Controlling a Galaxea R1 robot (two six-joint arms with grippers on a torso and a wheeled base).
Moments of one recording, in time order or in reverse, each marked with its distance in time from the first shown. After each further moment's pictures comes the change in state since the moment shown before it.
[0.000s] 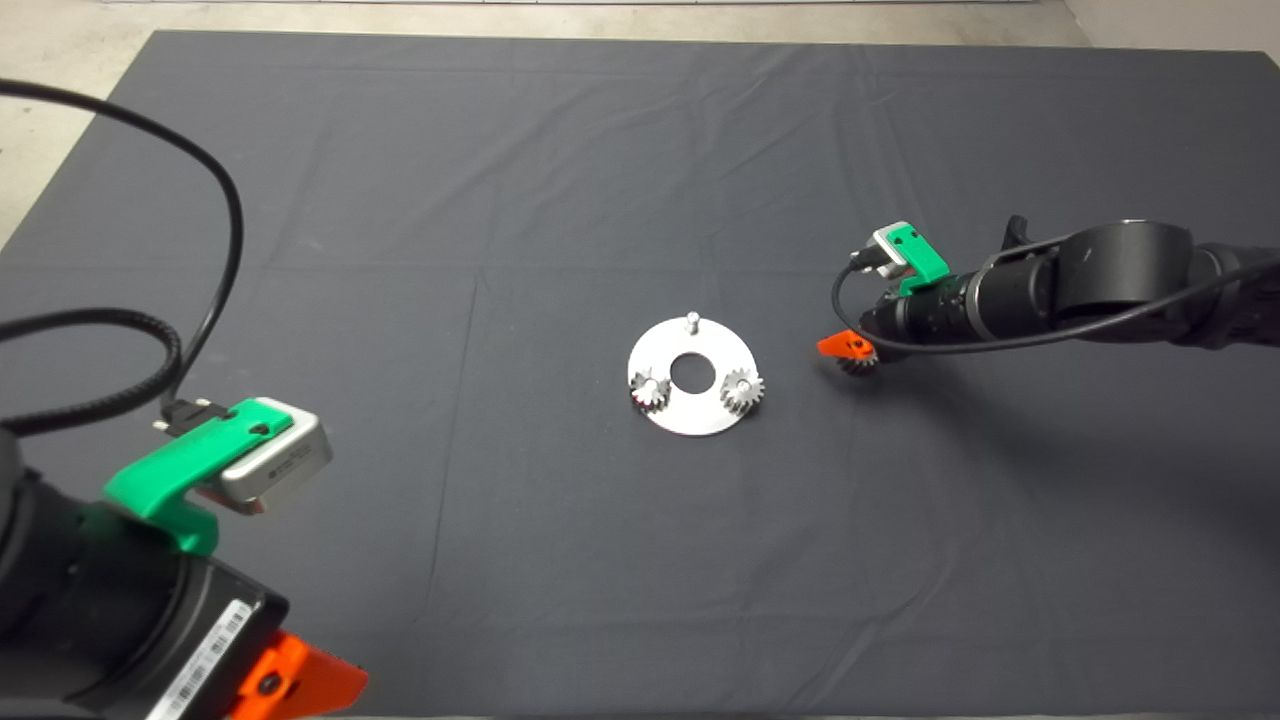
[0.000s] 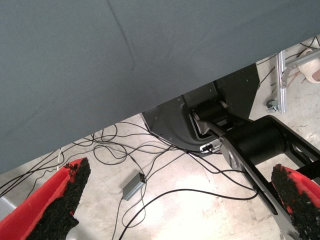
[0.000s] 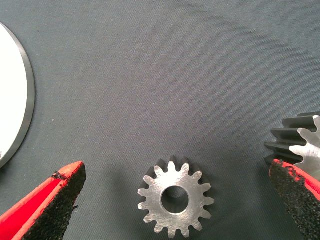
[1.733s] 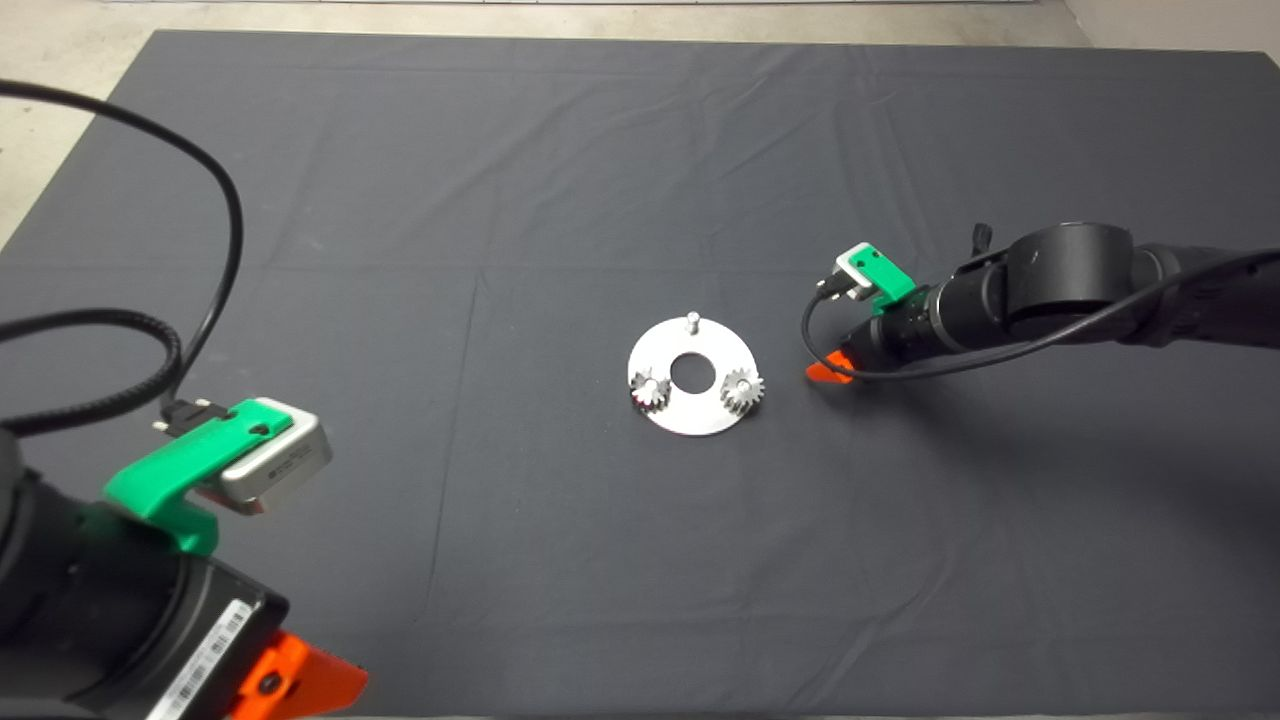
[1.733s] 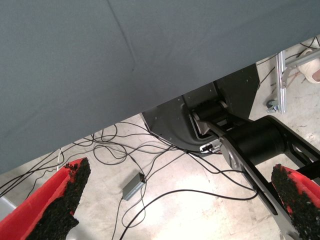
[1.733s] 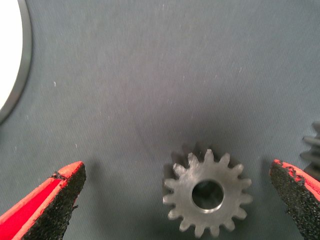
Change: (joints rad) left arm 0.001 0.000 0.000 0.000 0.000 -0.001; right arm -0.009 0.080 -0.021 0.068 -0.142 -0.121
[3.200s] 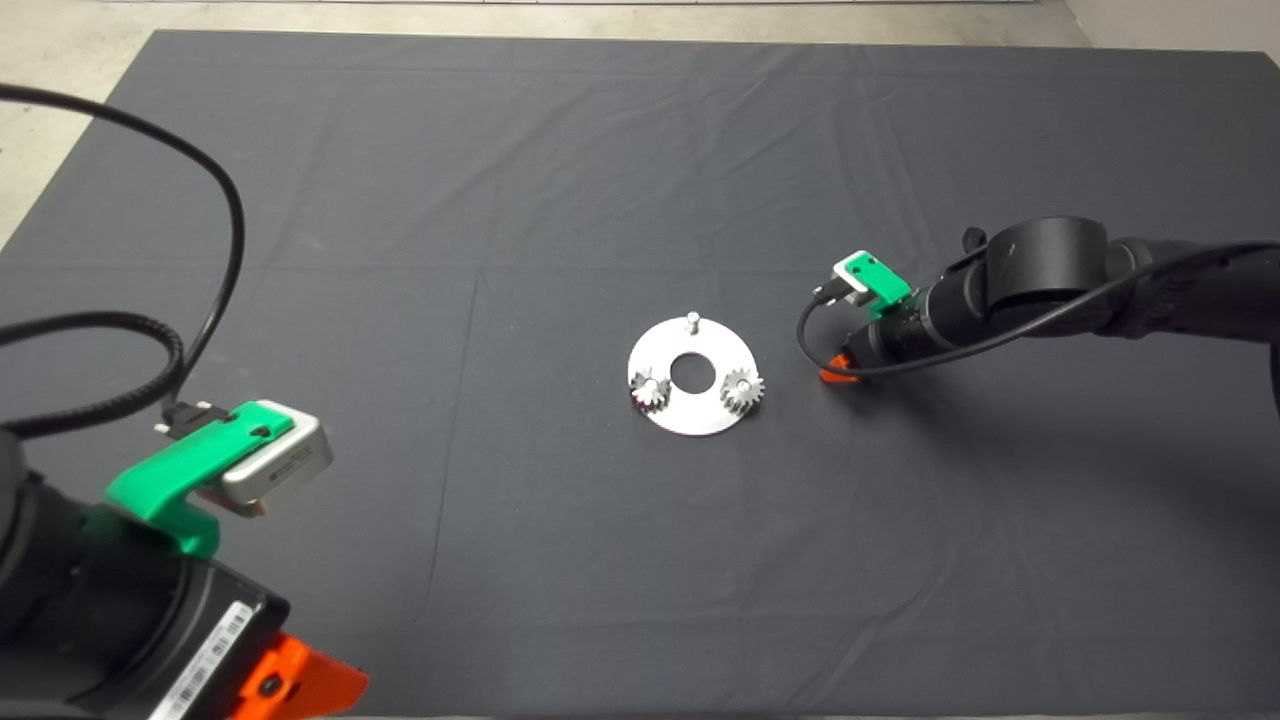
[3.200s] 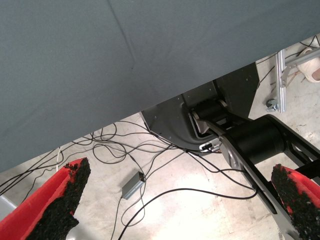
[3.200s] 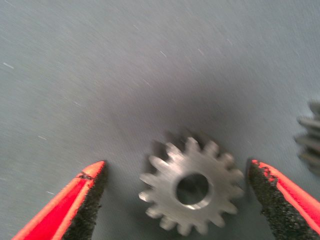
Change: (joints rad) left arm 0.004 0.000 0.000 0.000 0.000 -0.001; right arm 0.001 0.034 -0.042 0.041 -0.096 0.000
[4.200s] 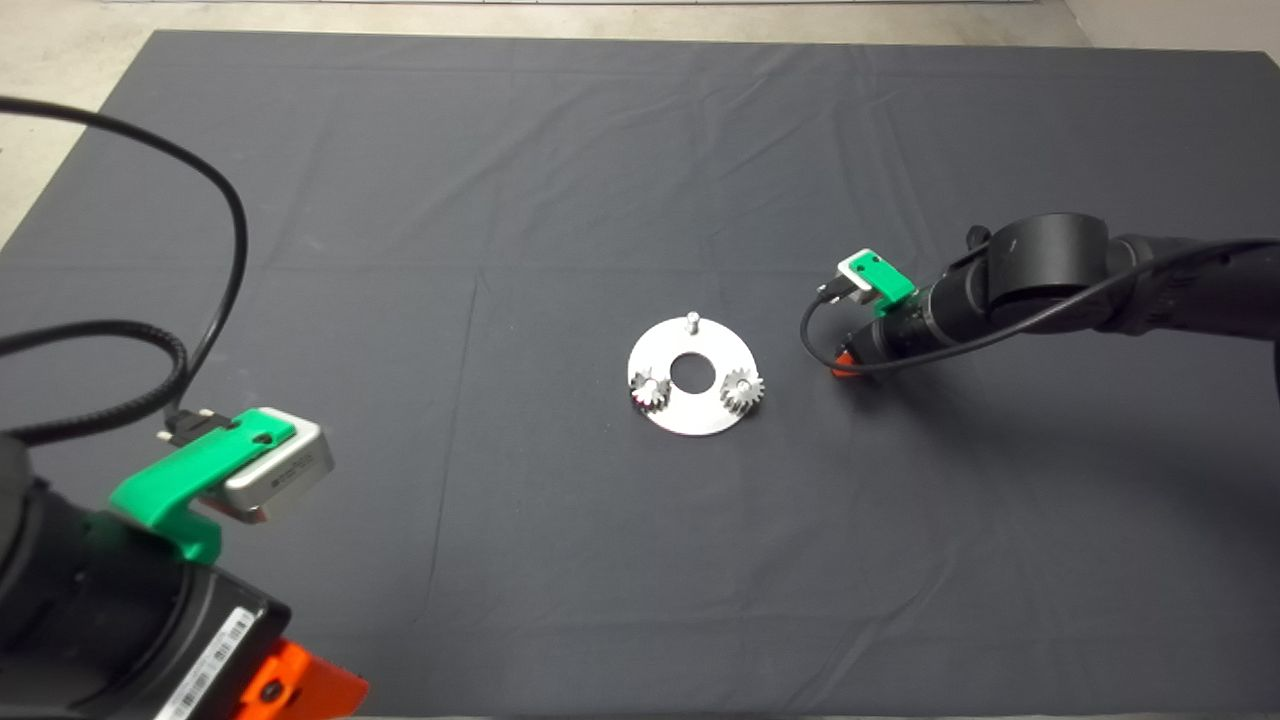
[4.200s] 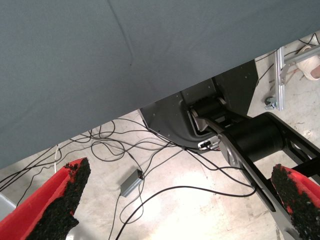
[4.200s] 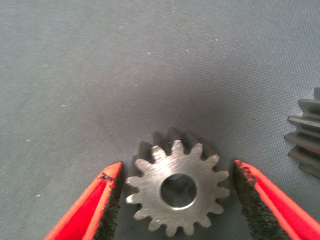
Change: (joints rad) left arm 0.017 -0.003 0.002 0.000 0.000 0.000; right arm 0.003 0.000 -0.020 0.004 0.002 0.001
